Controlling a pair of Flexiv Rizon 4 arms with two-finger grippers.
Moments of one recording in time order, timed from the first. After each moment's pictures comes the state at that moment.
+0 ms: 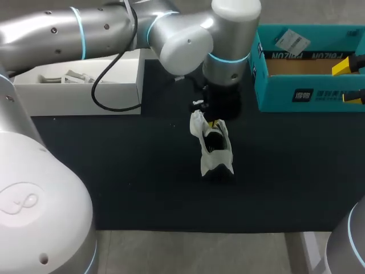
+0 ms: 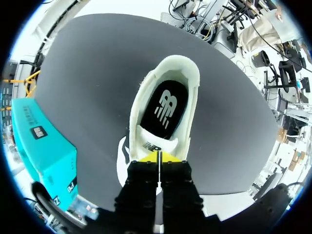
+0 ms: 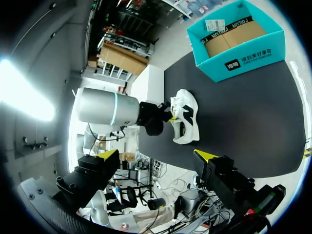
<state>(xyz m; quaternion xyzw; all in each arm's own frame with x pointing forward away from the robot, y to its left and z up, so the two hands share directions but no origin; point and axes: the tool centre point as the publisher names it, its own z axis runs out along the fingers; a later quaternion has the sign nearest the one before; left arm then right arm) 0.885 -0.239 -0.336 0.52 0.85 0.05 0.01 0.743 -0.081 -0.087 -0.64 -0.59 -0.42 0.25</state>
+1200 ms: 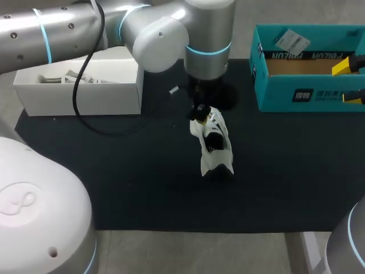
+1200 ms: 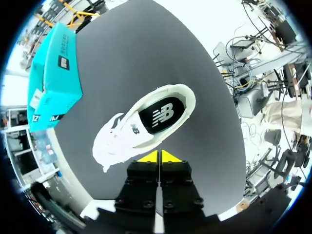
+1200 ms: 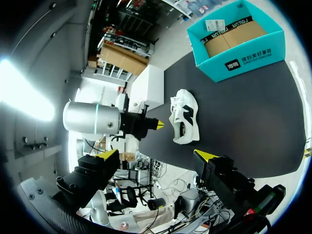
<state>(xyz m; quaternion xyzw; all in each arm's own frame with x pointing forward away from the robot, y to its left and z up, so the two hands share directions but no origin) 0.845 -0.205 -0.292 0.21 0.98 0.01 0.03 0.743 -0.081 -0.087 -0.64 -0.59 -0.42 0.25</state>
